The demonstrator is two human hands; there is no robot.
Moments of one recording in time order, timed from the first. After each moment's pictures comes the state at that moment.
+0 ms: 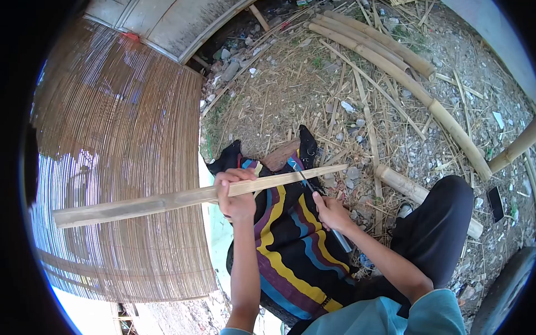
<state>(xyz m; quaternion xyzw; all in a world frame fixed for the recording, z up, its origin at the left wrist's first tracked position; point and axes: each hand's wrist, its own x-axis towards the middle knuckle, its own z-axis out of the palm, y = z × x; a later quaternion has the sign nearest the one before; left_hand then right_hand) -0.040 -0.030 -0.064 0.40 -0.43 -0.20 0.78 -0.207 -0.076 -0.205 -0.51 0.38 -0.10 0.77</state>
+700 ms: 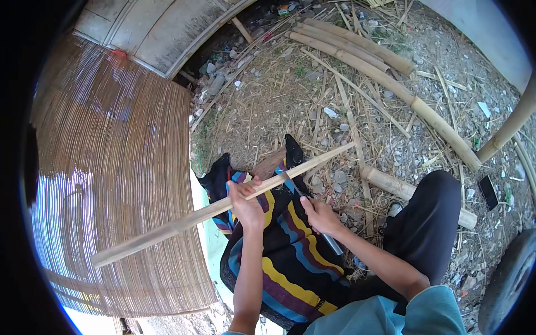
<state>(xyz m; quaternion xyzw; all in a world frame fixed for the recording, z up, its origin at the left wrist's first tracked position) -0.074 -0.052 -0.097 0.50 -0.19 -0.19 0.82 -0.218 -0.080 -0.191 -0.51 0.38 -0.13 0.76</state>
